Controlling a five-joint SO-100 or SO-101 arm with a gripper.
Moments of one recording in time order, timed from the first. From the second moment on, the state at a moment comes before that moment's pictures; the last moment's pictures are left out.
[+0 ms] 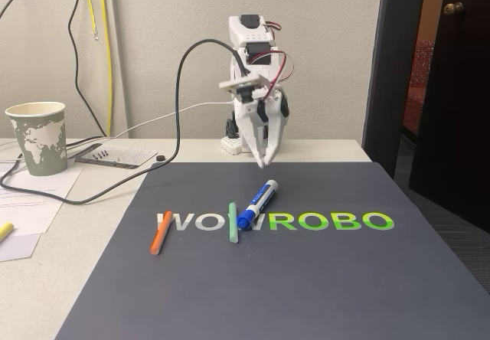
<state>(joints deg) -17.6 112.2 125.2 35.0 -69.8</state>
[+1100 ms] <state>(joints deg) -16.9 89.1 94.7 72.4 -71.7</state>
